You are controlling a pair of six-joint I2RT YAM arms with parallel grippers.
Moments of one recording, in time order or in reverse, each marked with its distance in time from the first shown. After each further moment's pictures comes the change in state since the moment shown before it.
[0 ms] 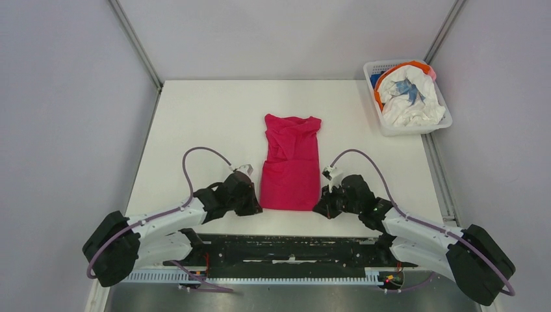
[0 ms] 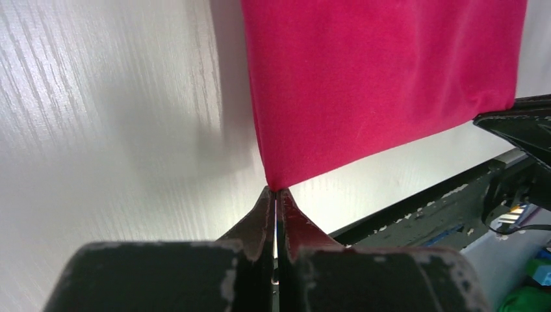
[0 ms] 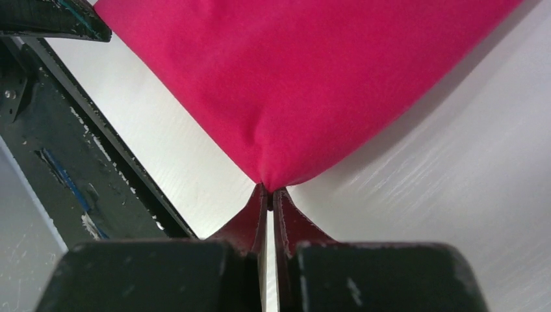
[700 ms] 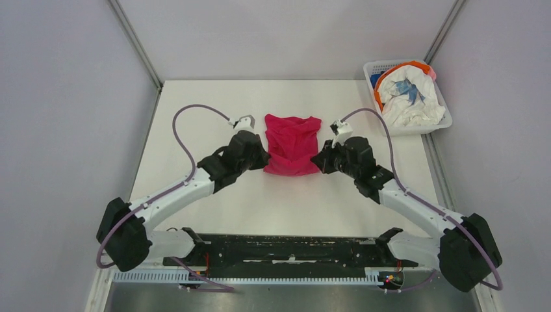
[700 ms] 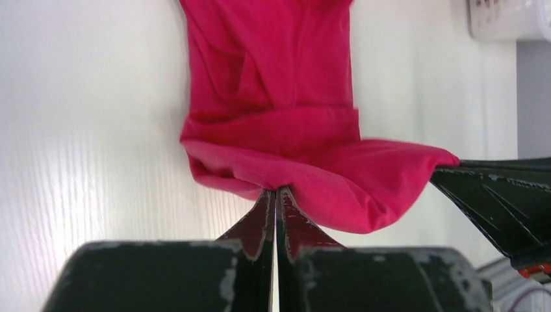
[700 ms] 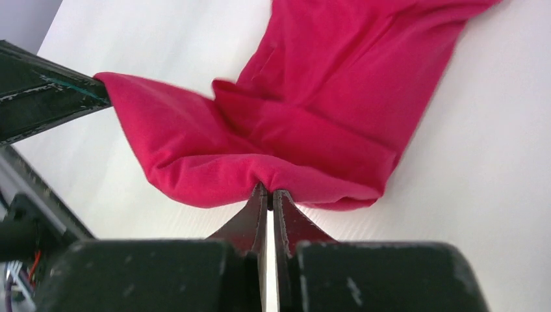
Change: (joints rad) left arm 0.048 0.109 0.397 0.012 -0.266 0.088; right arm -0.123 0.098 0.344 -0.014 0.156 0.019
